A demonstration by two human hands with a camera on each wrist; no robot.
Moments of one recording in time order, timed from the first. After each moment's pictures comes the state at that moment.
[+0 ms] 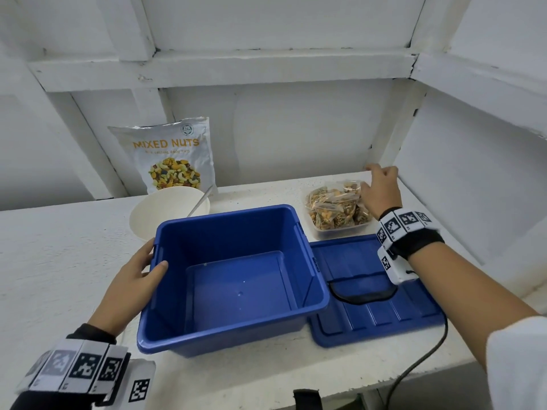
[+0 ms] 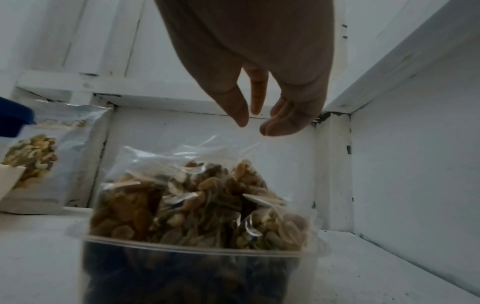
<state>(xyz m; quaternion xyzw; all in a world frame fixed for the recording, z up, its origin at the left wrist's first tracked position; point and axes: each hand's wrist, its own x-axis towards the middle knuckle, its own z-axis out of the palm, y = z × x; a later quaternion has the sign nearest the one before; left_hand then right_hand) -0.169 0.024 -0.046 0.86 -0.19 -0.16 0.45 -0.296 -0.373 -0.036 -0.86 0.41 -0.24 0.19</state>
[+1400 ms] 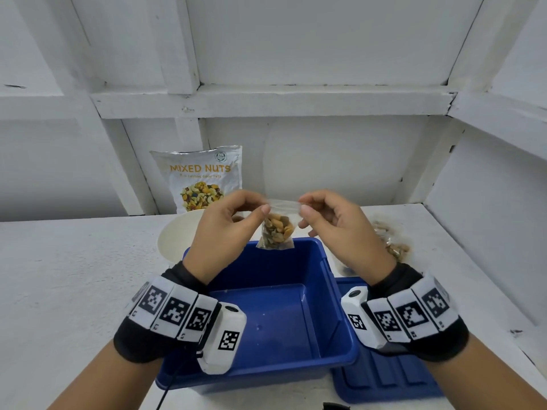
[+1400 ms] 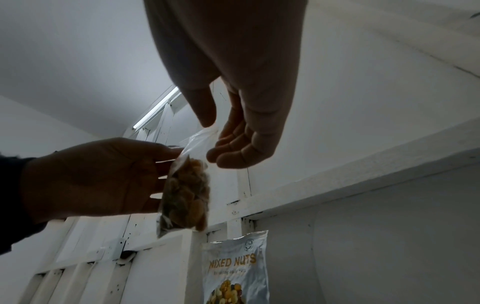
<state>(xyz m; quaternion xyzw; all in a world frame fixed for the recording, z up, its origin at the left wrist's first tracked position) -0.167 -0.079 0.034 0.70 -0.39 0.00 0.59 -0.271 -0.227 0.035 -0.82 0.06 -0.27 0.51</state>
